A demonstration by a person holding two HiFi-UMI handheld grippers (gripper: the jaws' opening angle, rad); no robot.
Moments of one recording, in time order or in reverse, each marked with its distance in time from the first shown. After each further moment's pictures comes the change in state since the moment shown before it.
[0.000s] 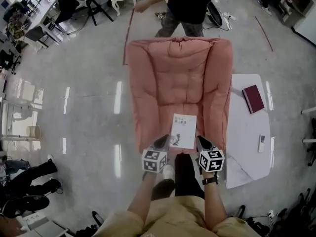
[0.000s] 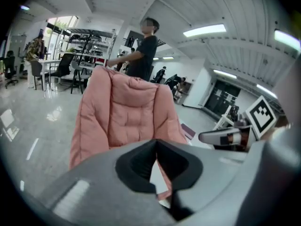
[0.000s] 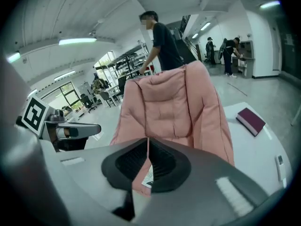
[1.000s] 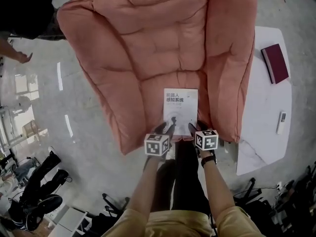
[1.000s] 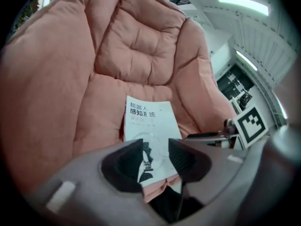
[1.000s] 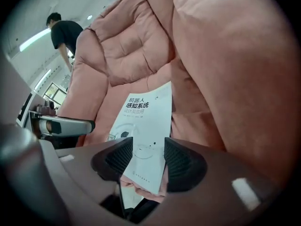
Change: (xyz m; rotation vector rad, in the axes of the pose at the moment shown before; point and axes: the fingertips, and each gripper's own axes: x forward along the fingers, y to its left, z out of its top) left arm 0.218 0.077 -0.244 -0.198 0.458 -0.016; right arm 0.220 -0.142 -0.251 0.260 0.386 0.004
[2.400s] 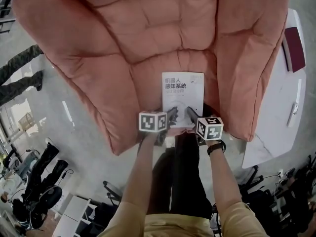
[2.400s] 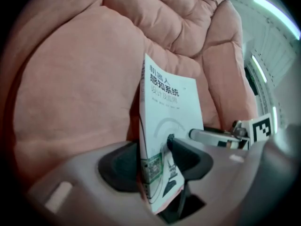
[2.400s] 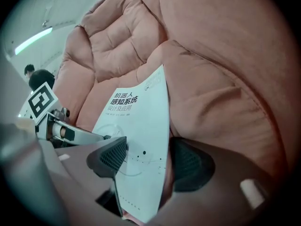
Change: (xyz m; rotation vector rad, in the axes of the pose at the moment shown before) left arm 0.090 0.057 -0.042 -0.160 0.257 -0.070; right arm 0.069 -0.032 -0.008 0.055 -0.036 -0.021
